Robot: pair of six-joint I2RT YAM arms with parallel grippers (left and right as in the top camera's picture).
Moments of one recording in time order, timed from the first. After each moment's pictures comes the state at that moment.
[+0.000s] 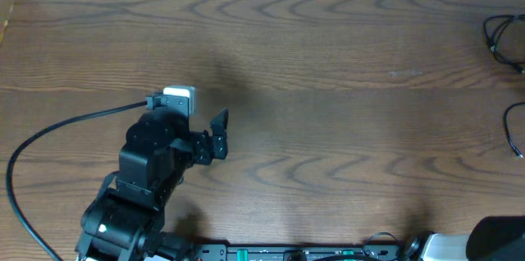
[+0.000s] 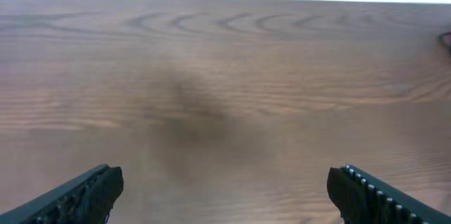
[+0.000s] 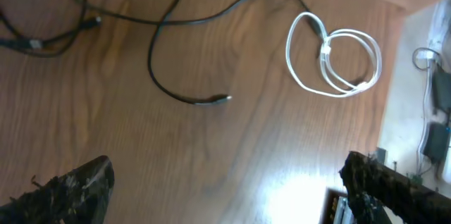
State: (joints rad) left arm -0.36 0.73 0.93 -0.74 -0.08 -0.23; right arm -0.50 1.55 1.64 -1.27 0.46 0.66
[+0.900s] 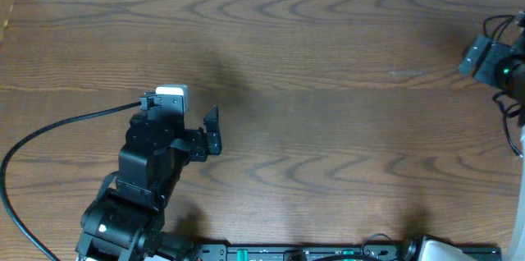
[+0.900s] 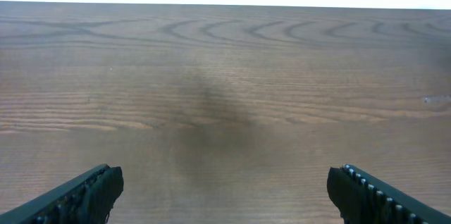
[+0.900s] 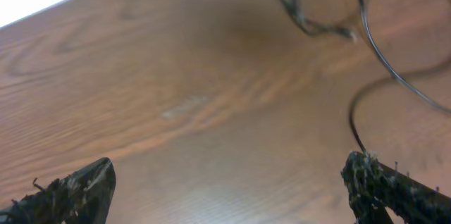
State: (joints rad) left arm -0.36 0.73 0.93 -0.73 -0.17 -0.22; right arm -0.28 1.34 1.42 -0.89 -0.03 0.13
